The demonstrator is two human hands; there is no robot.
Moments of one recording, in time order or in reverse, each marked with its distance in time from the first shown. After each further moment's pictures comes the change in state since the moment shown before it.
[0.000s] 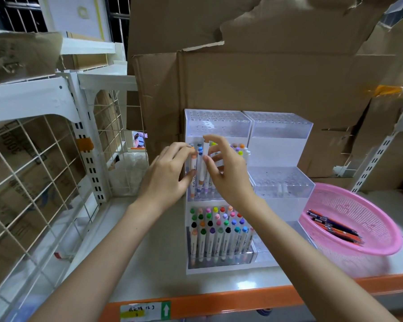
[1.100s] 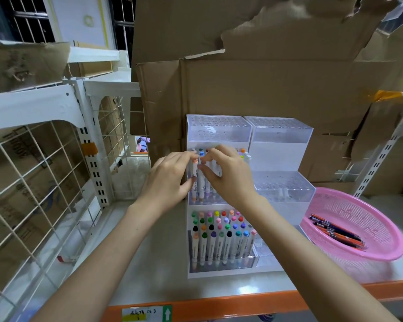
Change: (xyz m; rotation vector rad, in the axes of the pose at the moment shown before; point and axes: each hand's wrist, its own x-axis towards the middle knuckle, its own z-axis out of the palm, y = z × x) left_hand 0.002 0.001 -0.006 0.071 -0.112 -0.035; right_hand 0.005 0.003 -0.002 -0.329 0.025 -0.186
